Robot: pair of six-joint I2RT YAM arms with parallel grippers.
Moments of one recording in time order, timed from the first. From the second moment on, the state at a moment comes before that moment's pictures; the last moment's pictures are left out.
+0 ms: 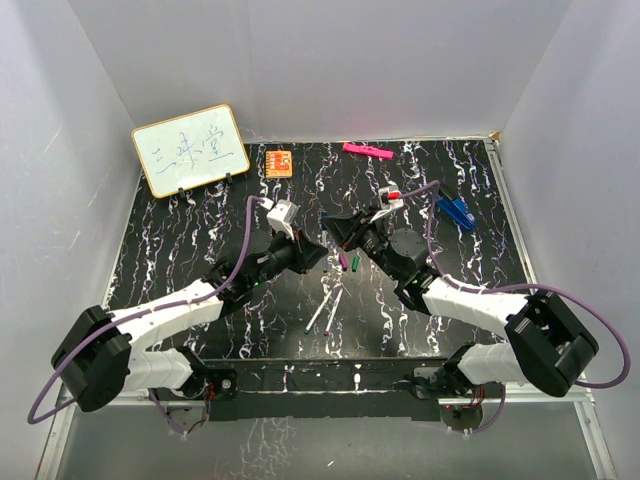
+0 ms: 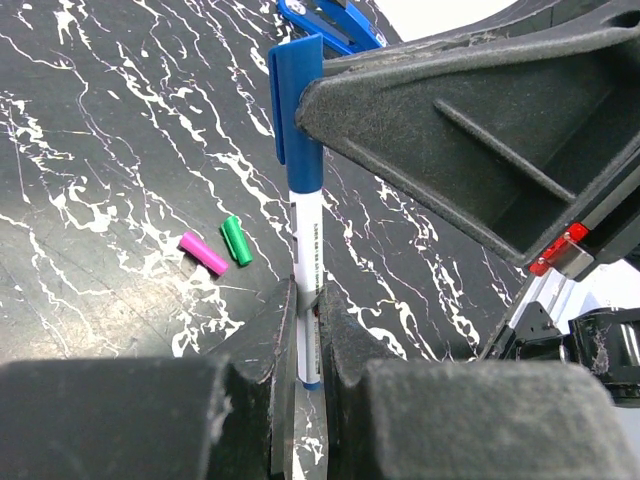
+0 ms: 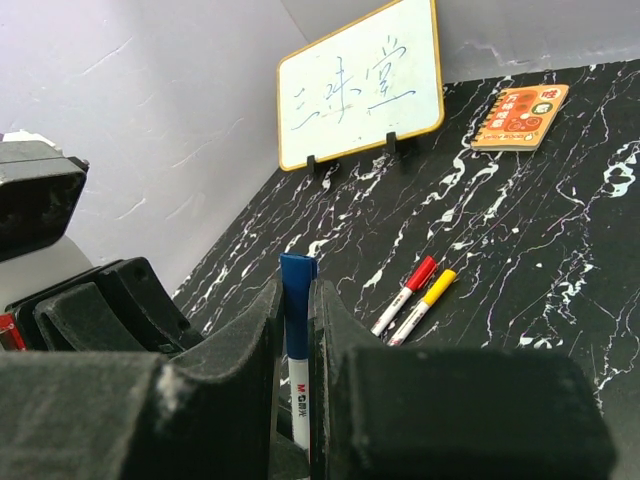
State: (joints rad) left arm -0.78 1.21 0.62 0.38 0.08 -0.51; right arm 0.71 1.29 0.56 0.84 0.01 0.58
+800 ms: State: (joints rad) left arm -0.77 1.16 0.62 0.37 0.04 -0.47; right arm 0.79 1.29 0.57 0.88 0.09 0.46
